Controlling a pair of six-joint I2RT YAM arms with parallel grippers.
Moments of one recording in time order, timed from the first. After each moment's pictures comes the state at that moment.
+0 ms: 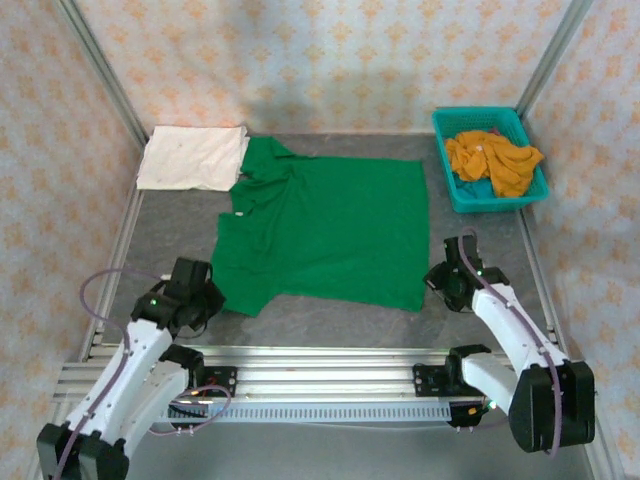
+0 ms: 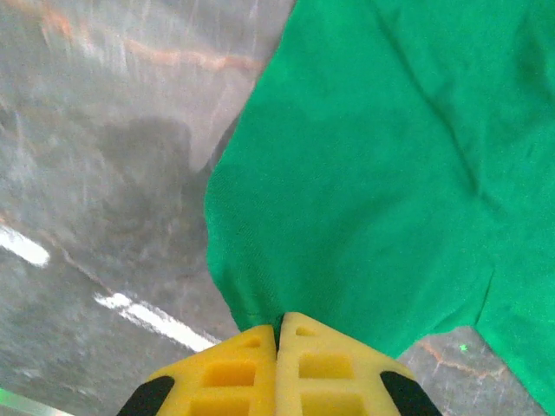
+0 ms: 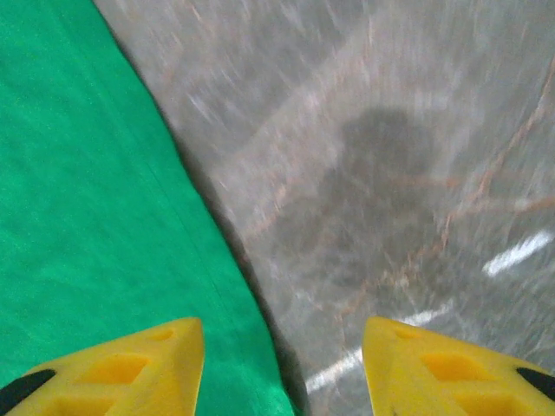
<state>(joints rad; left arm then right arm) -0.20 0.68 0.48 -0.93 -0.02 -1.01 0.11 0.99 0.53 -0.72 -0.02 0.89</state>
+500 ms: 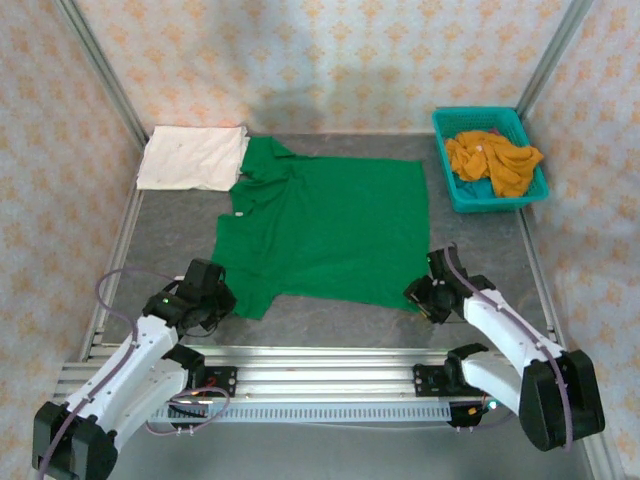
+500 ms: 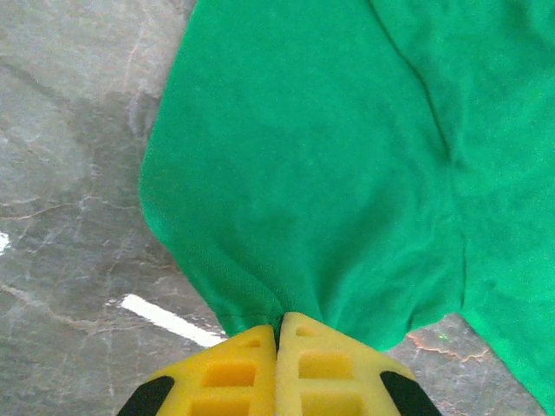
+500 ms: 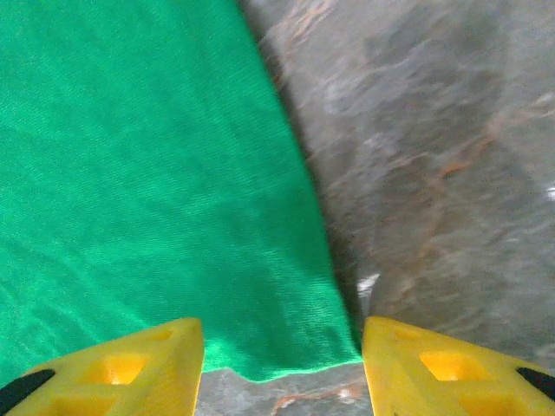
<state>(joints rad) -0.30 0.75 0.44 -0.80 0.00 -1.08 0.26 1.01 0.44 -0.65 -0.17 1.00</state>
